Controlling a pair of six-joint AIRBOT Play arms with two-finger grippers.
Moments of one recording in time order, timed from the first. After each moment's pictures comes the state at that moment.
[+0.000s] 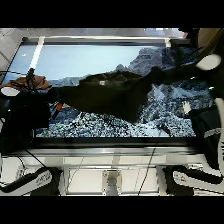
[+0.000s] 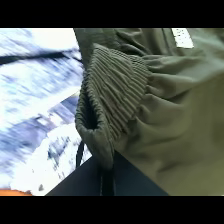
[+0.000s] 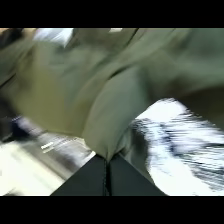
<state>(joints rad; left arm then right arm) 0.21 -1.19 0.96 0.76 -1.03 -1.15 -0.04 -1.31 1.52 -0.85 1.34 1.42</state>
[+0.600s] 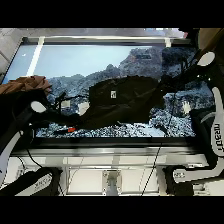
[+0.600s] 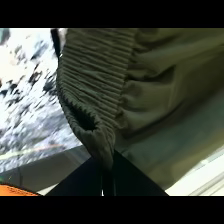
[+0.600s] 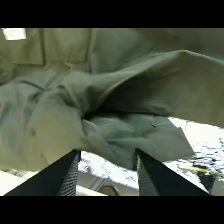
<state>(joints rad) -0.05 -1.14 0.67 0.88 -1.07 -1.26 -0.12 -1.53 1.57 -1.13 1.48 1.48</state>
